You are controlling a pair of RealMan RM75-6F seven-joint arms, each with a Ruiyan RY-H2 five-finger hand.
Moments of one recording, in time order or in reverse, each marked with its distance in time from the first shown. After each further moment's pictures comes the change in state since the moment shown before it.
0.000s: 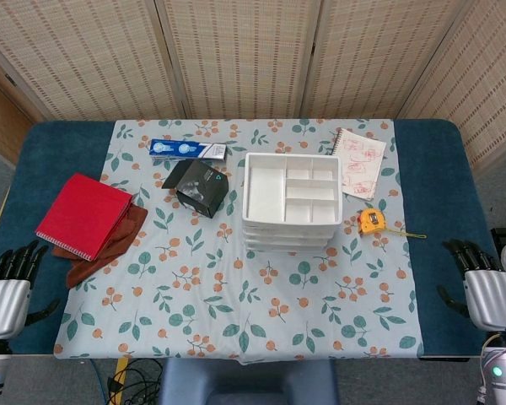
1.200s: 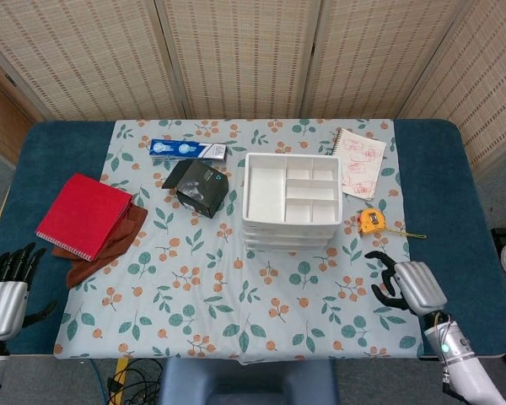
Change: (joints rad) left arm 0.004 -0.002 0.006 0.015 -0.016 -0.009 -0.003; right arm 0.192 -0.015 -0.006 -0.147 0.027 -0.349 0.191
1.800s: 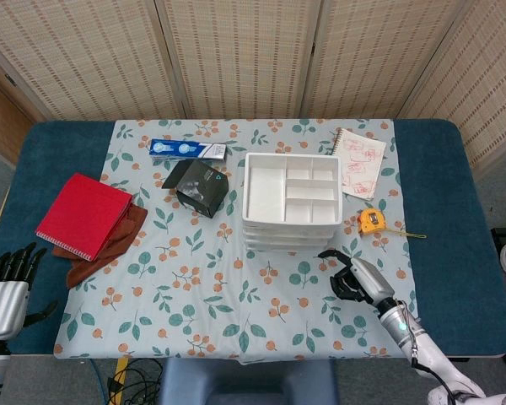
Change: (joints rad) left arm -0.002 -0.011 -0.001 0.014 0.000 -0.003 -0.011; right arm 0.145 -0.138 0.059 0.021 0.138 -0.241 0.337
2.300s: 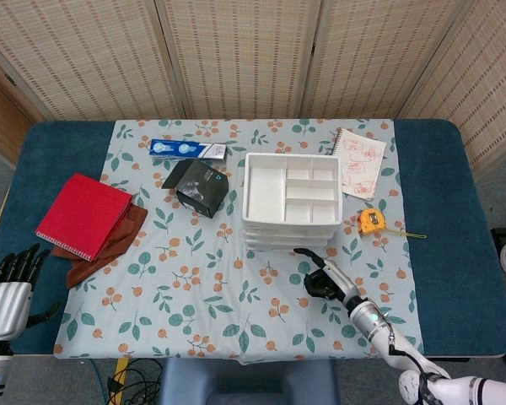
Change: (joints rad) left arm -0.002 -0.006 0.008 0.003 0.007 -0.010 -0.012; right arm 0.079 -0.112 0.071 0.007 0.174 -0.201 0.242
